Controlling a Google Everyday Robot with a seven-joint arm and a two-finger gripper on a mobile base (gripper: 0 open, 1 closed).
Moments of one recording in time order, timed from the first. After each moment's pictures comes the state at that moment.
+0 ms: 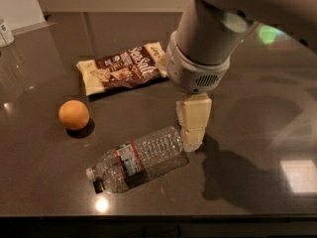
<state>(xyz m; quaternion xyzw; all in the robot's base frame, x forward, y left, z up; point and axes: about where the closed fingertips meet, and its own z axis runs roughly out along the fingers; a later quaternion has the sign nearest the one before) 0.439 -0.037 0.929 -0.79 0.60 -0.02 0.15</state>
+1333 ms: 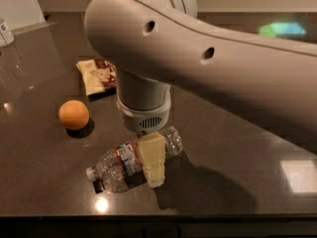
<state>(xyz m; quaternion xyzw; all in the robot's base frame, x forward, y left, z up) 0.404 0.030 0.858 -0.81 0.59 -0.01 0.07</state>
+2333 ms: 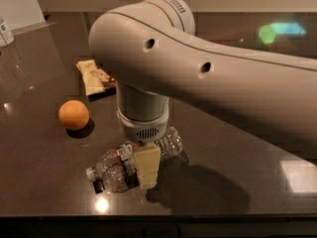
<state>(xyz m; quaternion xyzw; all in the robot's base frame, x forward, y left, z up) 0.395 0.035 0.837 -0.78 0.62 0.01 0.06</state>
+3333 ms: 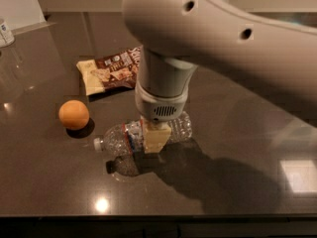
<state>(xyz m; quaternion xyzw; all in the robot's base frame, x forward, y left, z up) 0.417 0.010 0.865 -0.75 0.65 0.03 0.09</state>
